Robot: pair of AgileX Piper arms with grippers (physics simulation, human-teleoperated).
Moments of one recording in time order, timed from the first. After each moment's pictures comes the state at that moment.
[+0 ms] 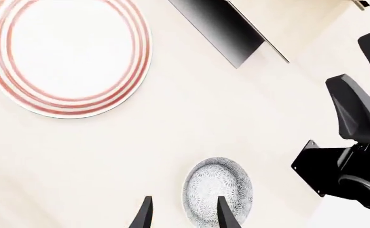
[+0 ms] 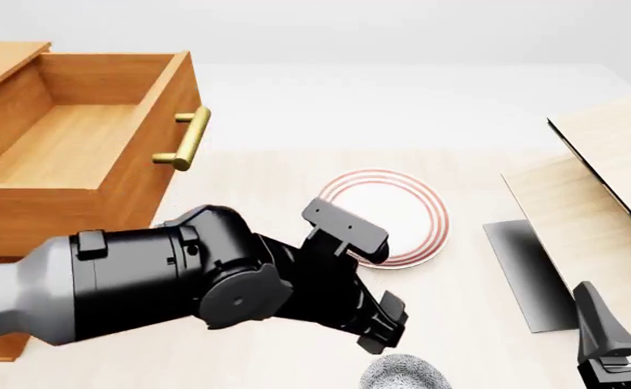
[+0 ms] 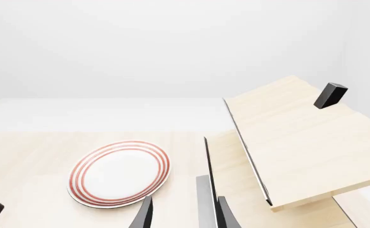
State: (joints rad) left arm -1.05 1.54 -1.08 0.48 -0.32; right arm 0.00 0.01 0.00 0.00 0.00
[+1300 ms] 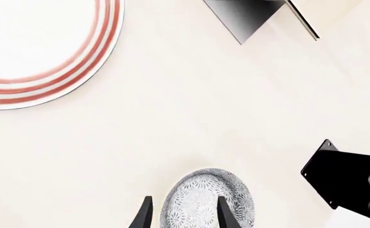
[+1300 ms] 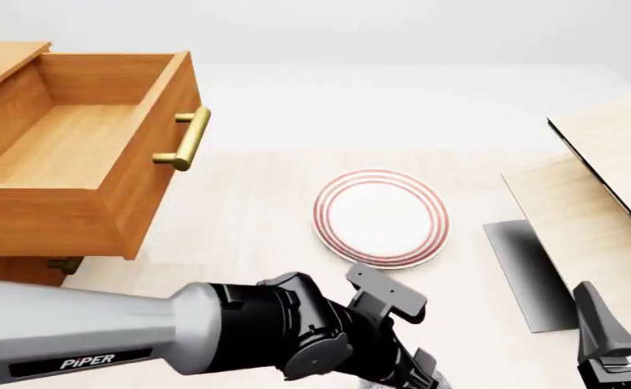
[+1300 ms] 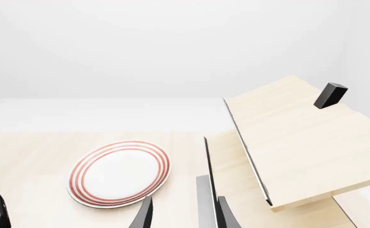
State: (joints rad) left arm -1.14 1.79 -1.08 0.33 -0.43; right arm 0.00 0.01 0.00 0.00 0.00
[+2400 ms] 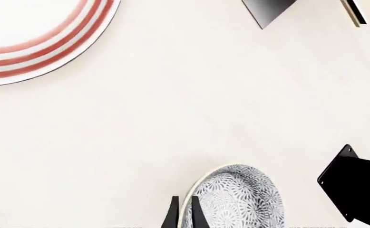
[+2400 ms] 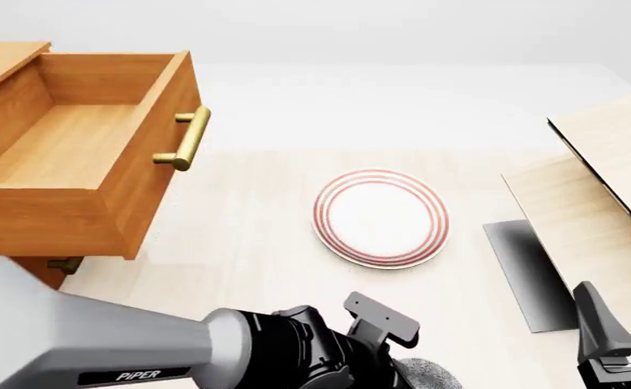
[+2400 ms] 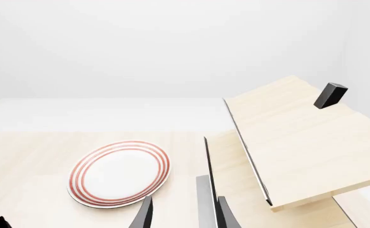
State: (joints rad) left arm -1.16 1.88 -1.01 0.20 -0.52; right arm 0.00 0.01 0.00 0.00 0.00
